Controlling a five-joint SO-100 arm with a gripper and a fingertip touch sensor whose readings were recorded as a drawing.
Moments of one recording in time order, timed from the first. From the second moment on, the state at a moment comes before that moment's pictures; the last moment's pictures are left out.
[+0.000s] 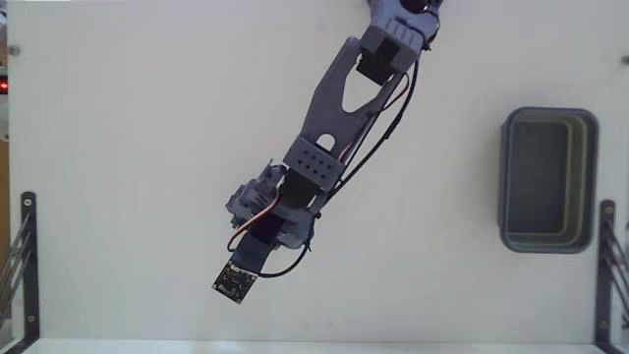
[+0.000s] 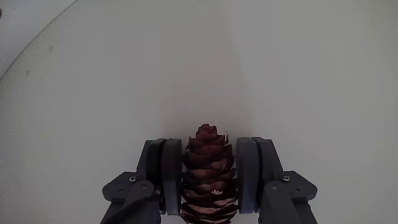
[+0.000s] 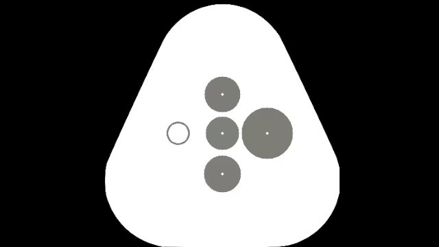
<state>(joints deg) 30.3 58.5 59.3 57.4 -0.1</state>
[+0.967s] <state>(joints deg) 30.3 57.4 46.8 69.5 -0.1</state>
